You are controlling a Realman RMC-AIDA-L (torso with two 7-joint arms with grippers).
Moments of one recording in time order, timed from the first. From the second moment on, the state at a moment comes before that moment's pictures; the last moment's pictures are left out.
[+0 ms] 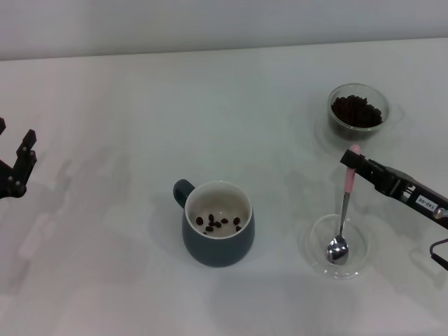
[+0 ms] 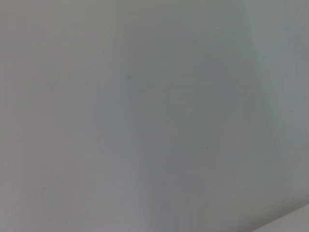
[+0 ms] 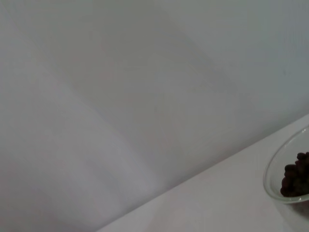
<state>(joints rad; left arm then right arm) -0.33 -2.08 1.18 0.12 0.66 1.31 -0.17 0.30 2.00 -0.60 -0.06 1.61 1.44 -1.84</state>
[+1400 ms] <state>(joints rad) -0.33 -2.08 1.18 0.12 0.66 1.31 -0.17 0.30 2.00 -0.61 -0.05 1.61 1.39 -1.84</state>
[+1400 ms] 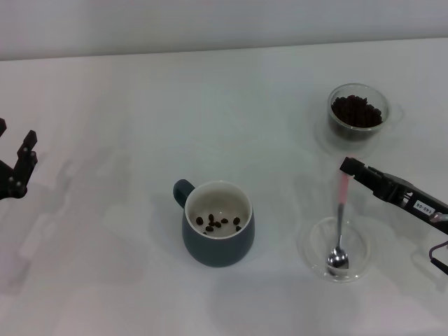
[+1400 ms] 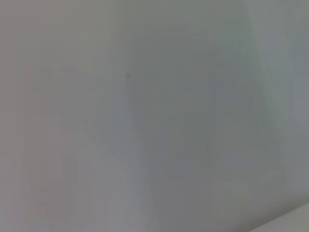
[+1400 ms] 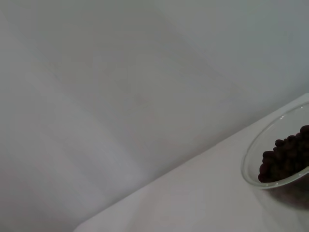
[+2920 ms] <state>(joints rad) -0.30 -2.08 1.18 0.11 0.49 1.37 -0.15 0.26 1.98 -0.28 -0.27 1.62 1.45 -1.90</state>
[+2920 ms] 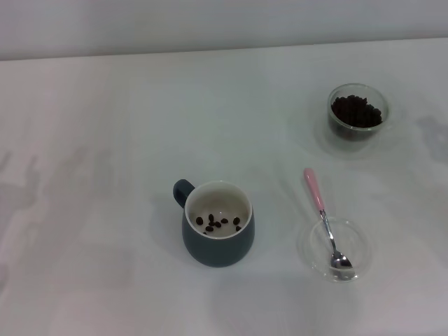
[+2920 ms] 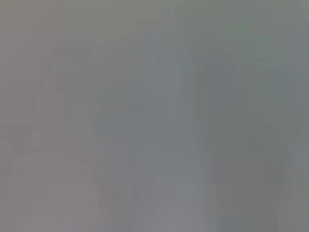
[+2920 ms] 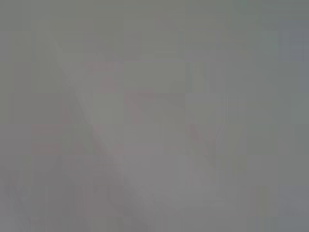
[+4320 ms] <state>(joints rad) -0.29 -2.09 1.18 0.02 0.34 1.48 -0.34 0.30 2.00 -0.05 -0.21 1.63 1.32 -2.41</state>
